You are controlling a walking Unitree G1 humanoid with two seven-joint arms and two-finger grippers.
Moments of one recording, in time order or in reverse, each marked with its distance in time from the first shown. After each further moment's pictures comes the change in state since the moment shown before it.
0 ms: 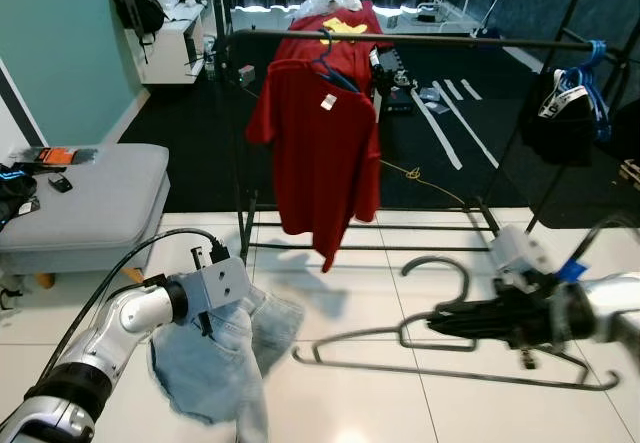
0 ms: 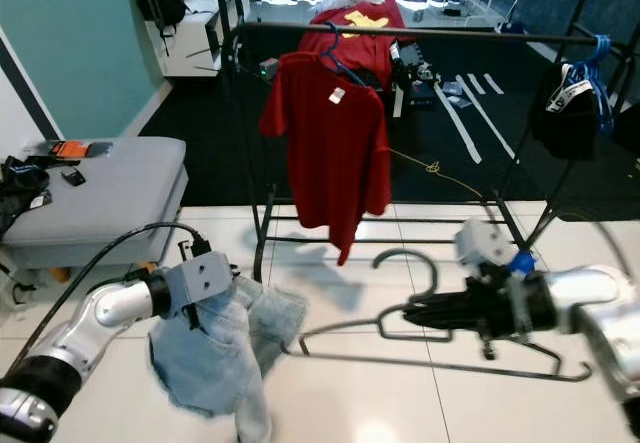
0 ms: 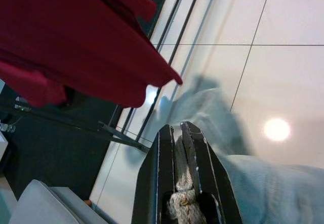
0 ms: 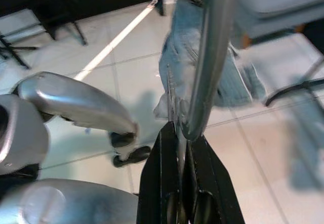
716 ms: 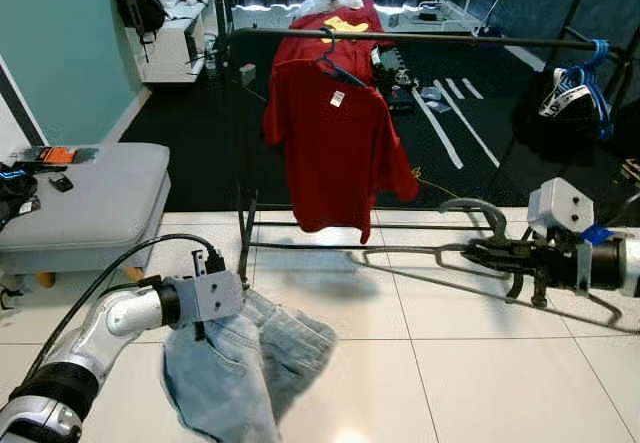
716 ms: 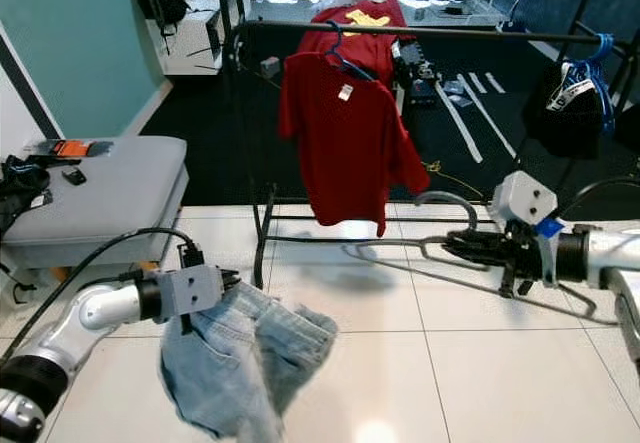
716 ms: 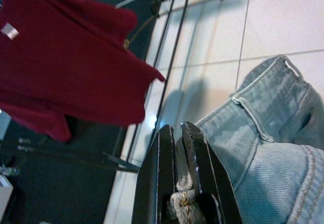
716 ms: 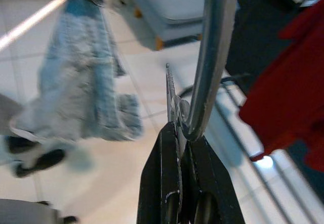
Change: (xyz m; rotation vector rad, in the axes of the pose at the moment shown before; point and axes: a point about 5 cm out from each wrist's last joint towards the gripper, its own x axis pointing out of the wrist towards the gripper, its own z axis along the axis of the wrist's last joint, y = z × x) left arm -0.006 0.004 0.016 0.104 -0.152 -0.053; right arm -0.019 -0.035 0.004 -0.140 -0.011 -0.268
